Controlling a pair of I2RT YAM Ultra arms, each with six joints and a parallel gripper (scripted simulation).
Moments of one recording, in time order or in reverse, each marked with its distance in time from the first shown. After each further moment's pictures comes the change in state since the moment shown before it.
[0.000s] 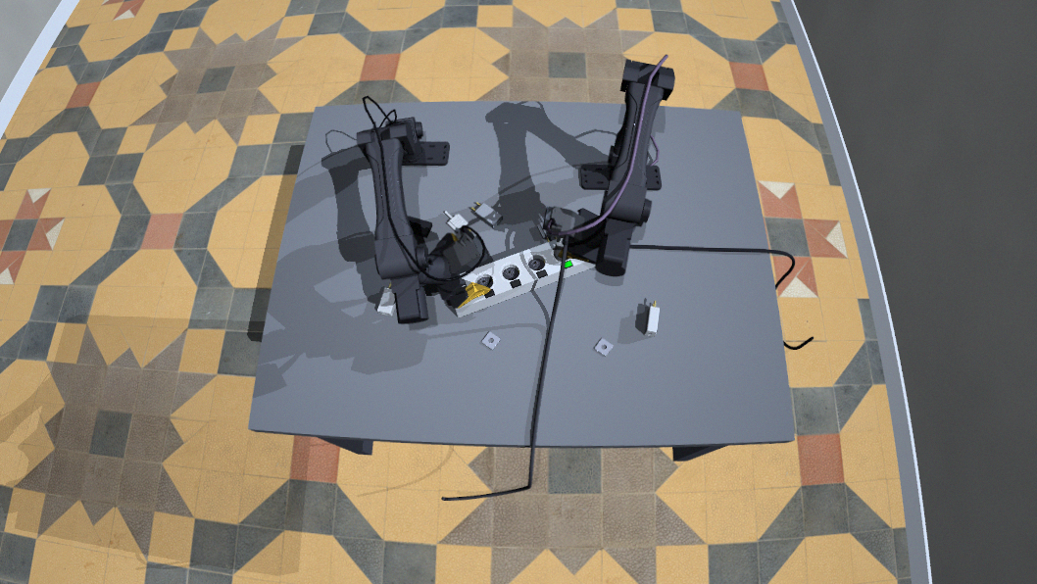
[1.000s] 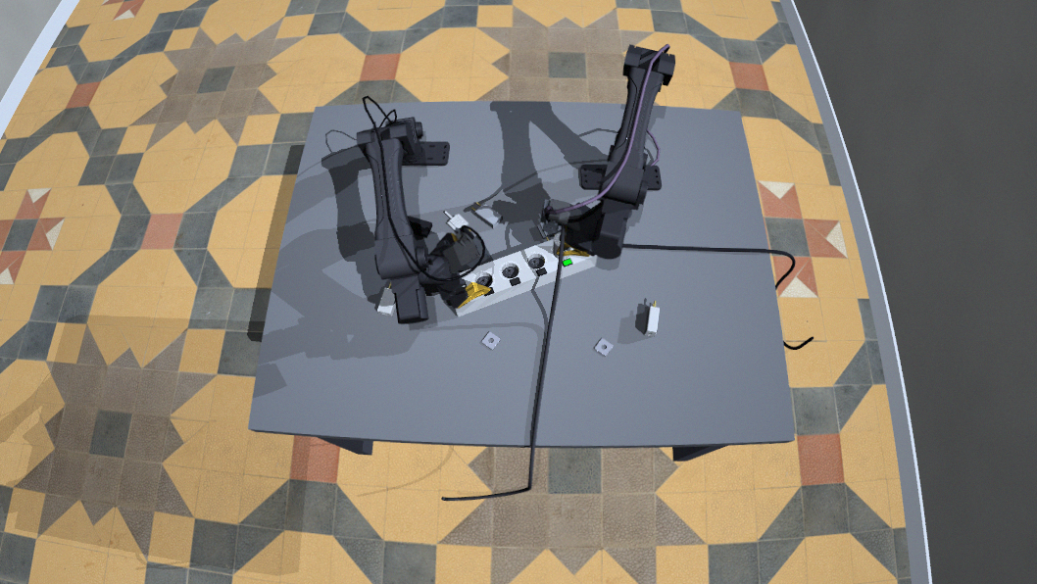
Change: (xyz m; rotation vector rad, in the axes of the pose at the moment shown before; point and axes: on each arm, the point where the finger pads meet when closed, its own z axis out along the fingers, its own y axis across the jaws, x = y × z) left arm 0.001 -0.007 0.011 -0.139 0.023 0.069; right arm 0.000 0.000 0.000 0.000 0.000 0.000
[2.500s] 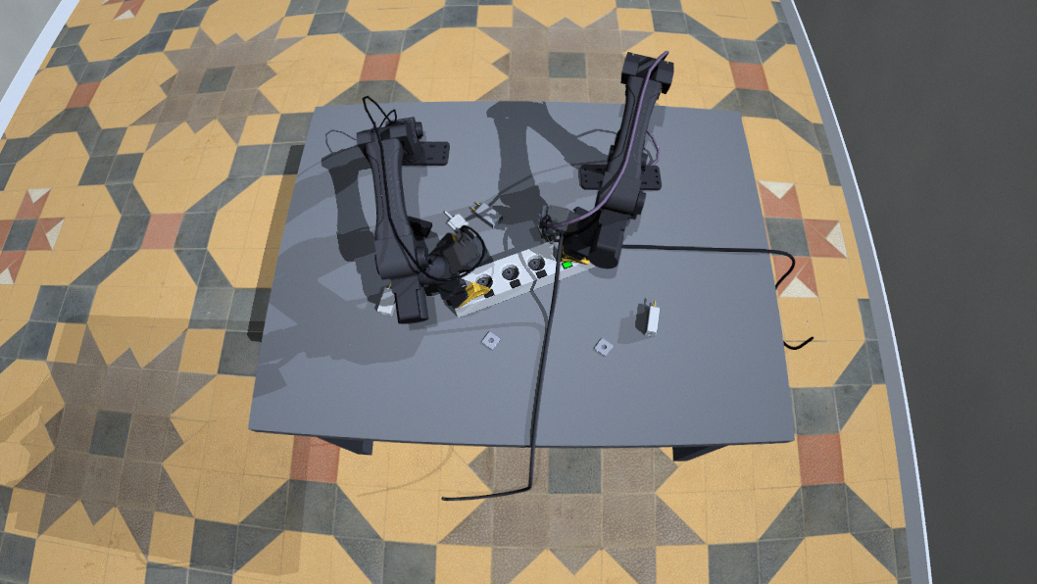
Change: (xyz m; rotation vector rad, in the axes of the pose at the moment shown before) left arm 0.002 0.003 0.003 0.076 0.018 -0.051; right arm 0.000 0.000 0.000 0.000 0.000 0.000
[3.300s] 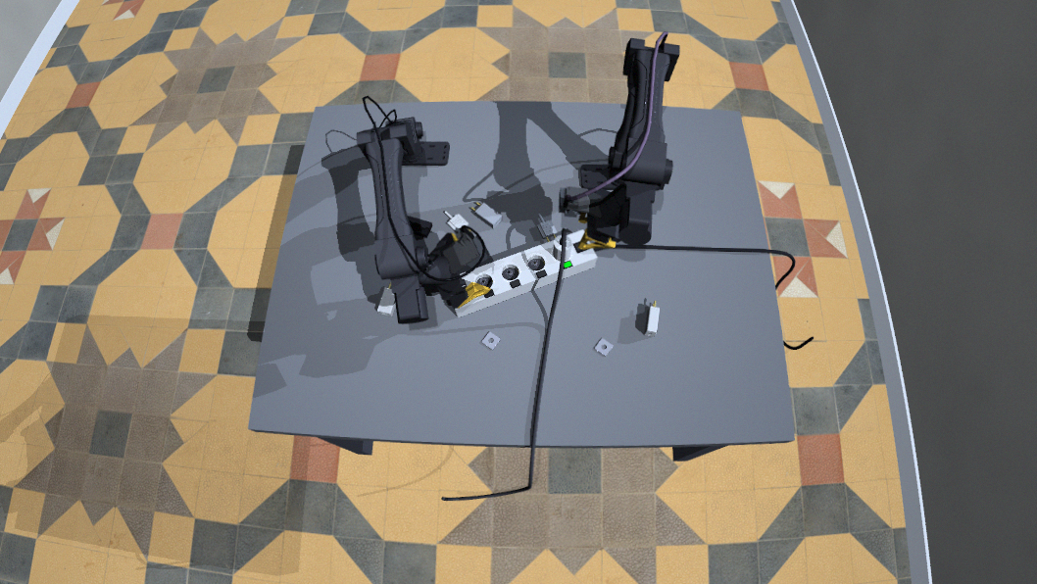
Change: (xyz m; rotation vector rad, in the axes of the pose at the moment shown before) left arm -0.005 0.001 -0.085 -0.083 0.042 -0.057; right arm 0.000 0.000 0.000 0.000 0.000 0.000
